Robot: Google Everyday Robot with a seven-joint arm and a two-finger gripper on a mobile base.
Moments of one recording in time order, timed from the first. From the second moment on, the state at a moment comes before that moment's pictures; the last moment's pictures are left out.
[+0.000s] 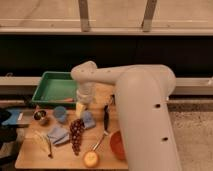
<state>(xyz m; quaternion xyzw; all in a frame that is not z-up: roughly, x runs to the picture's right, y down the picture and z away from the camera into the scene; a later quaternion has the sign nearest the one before) -0.104 0.125 0.841 -0.41 0.14 0.31 0.85</state>
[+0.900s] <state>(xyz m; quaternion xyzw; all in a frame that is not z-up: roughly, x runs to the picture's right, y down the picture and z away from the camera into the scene) -0.067 0.124 0.850 -0.36 0.21 0.35 0.84</state>
